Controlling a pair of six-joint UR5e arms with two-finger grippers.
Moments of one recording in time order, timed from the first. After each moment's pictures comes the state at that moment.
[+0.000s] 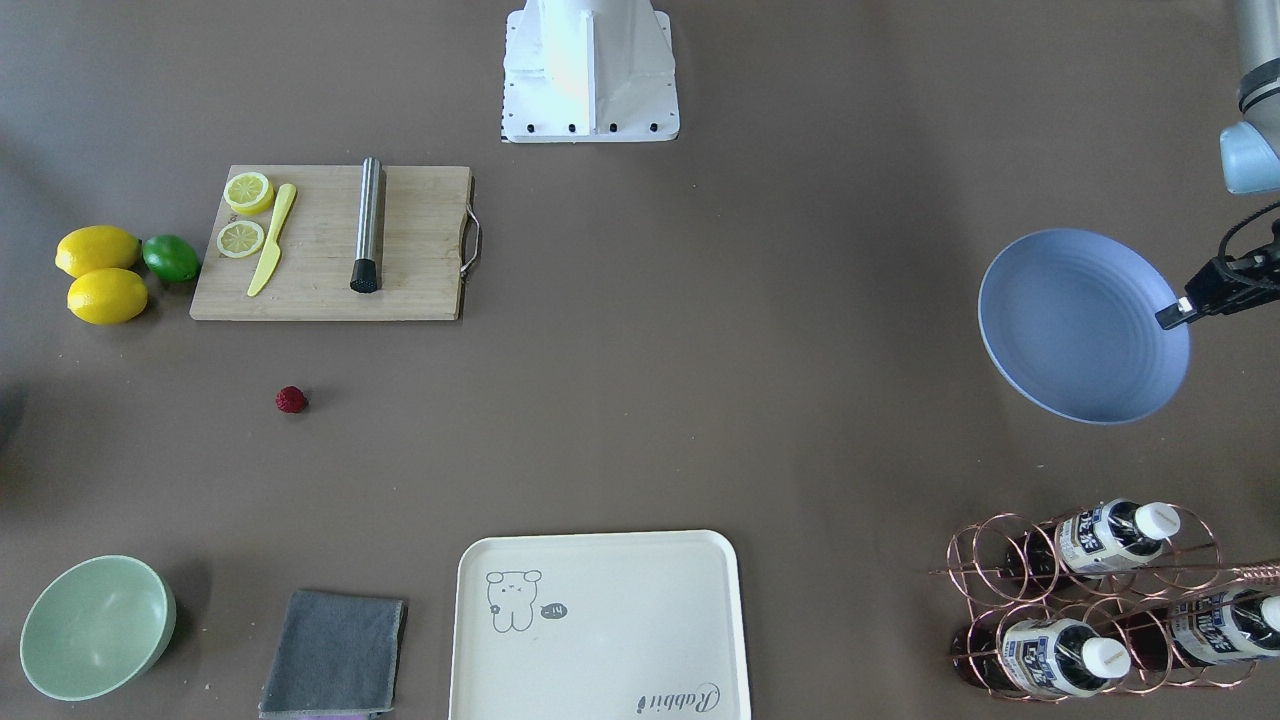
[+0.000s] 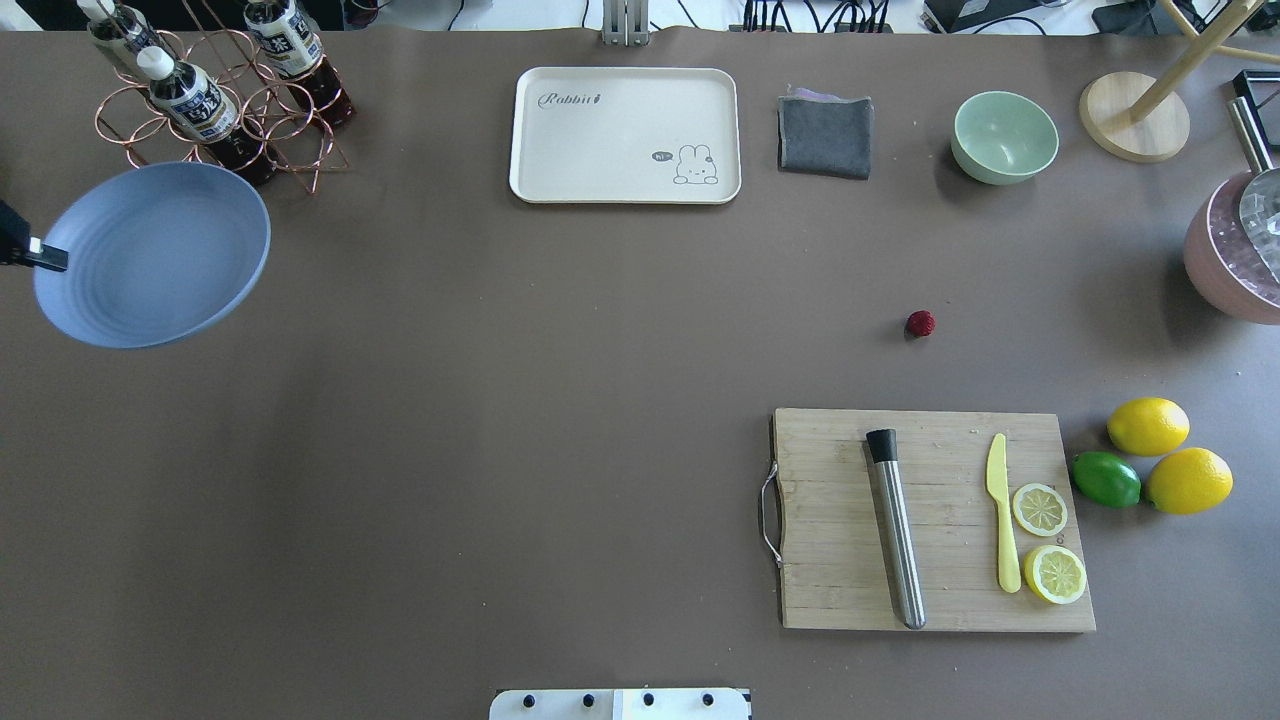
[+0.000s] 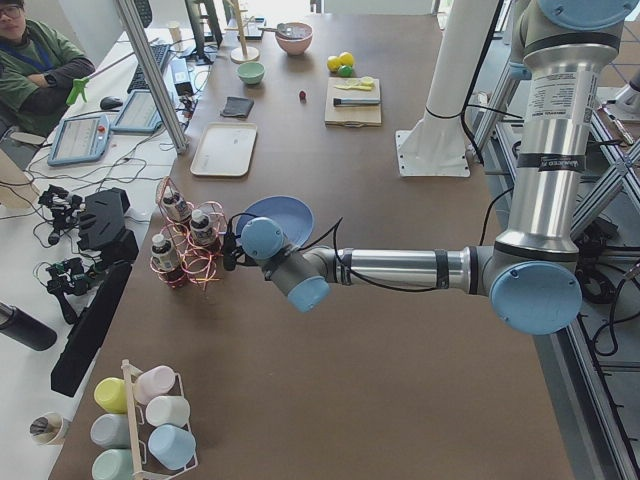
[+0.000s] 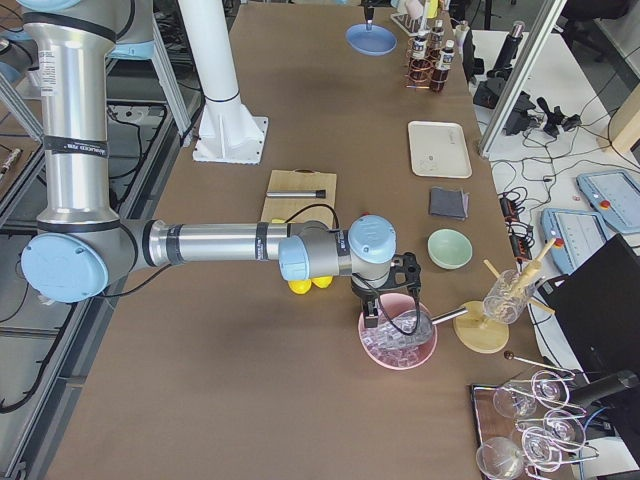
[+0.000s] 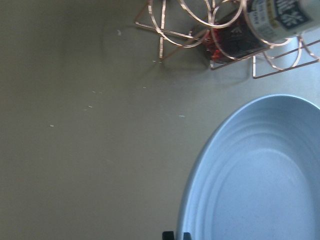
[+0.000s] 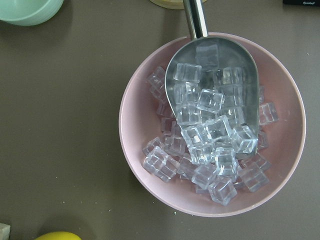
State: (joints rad) left arm -1.22 -1.63 -1.56 -2.45 -2.55 -1.08; right arm 1.51 -1.59 1.66 -1.45 2.42 0.05
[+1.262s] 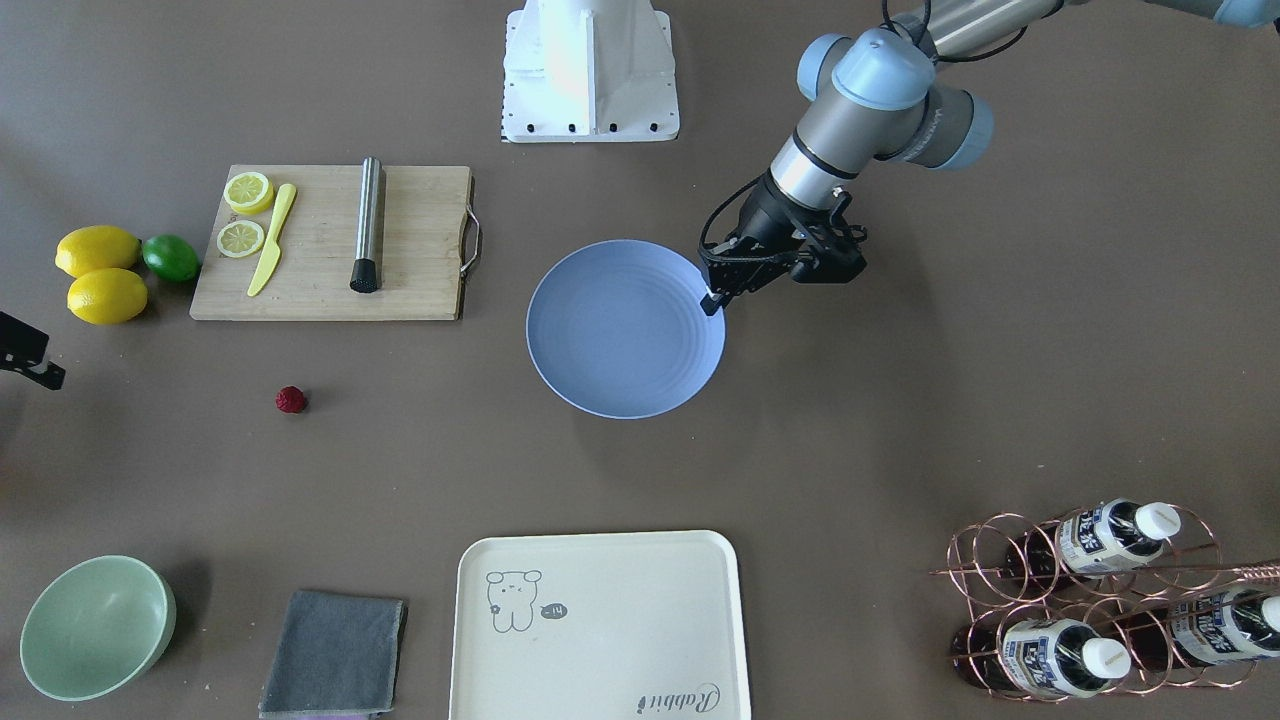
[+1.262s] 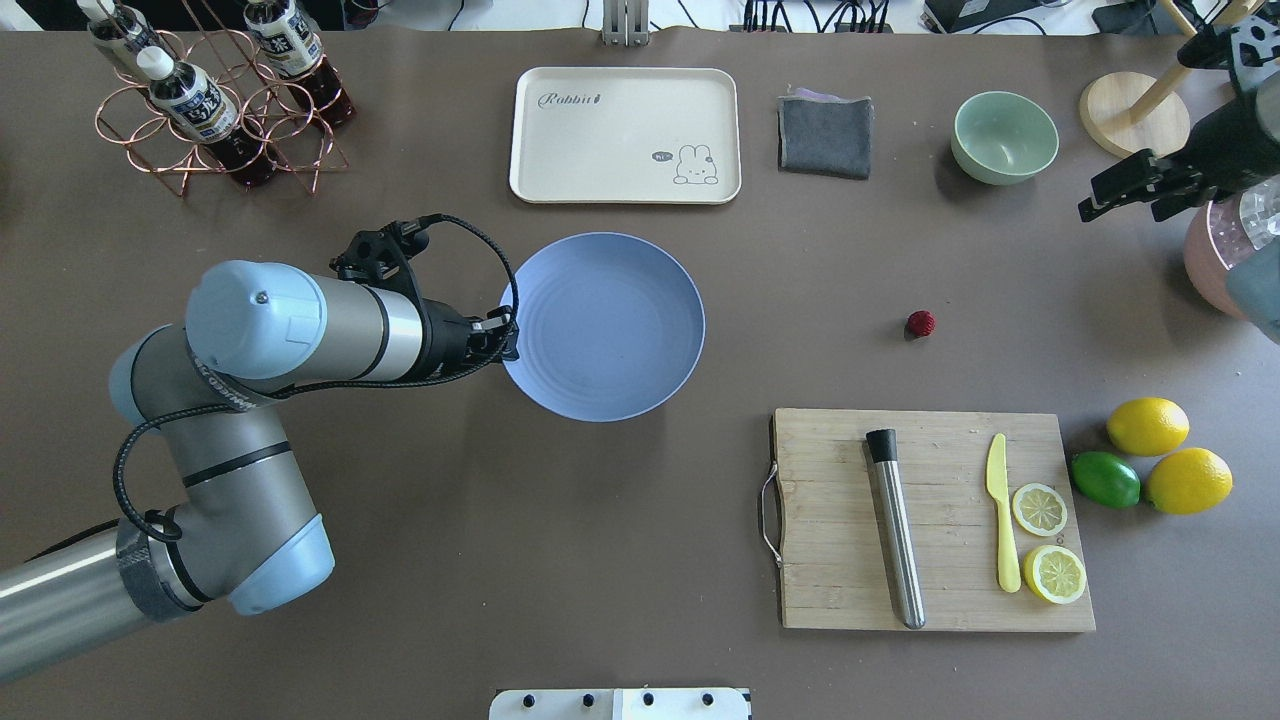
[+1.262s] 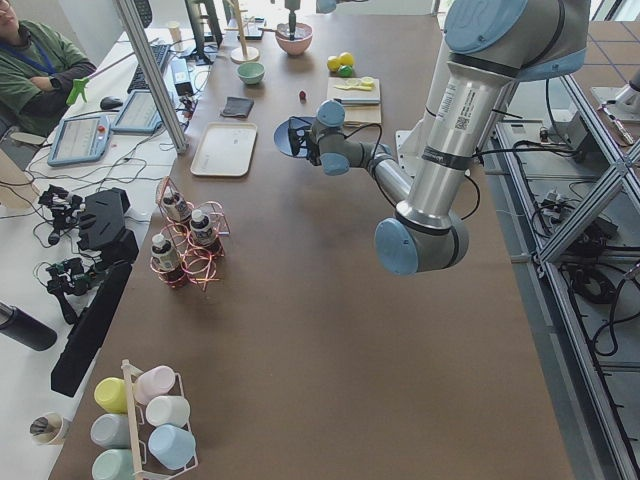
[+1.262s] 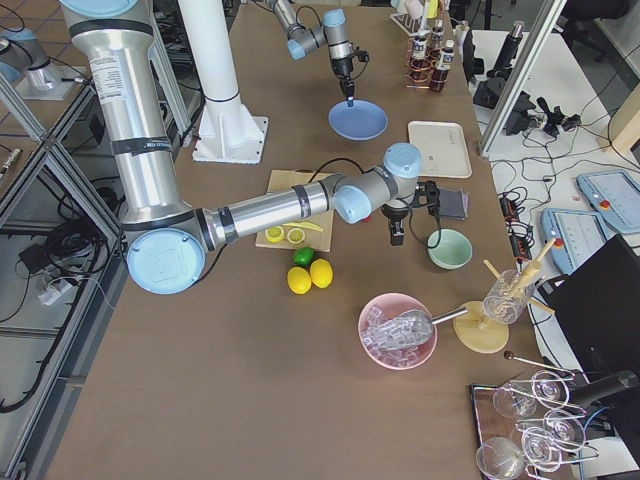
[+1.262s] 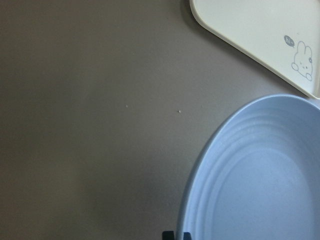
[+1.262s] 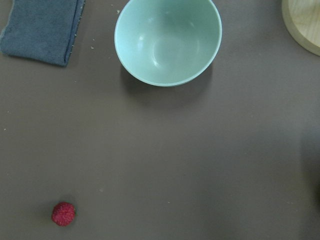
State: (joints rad) left arm -0.53 -2.02 -1.73 -2.17 -1.77 -1.66; right arm 1.17 -1.36 1.66 -1.27 2.33 0.60
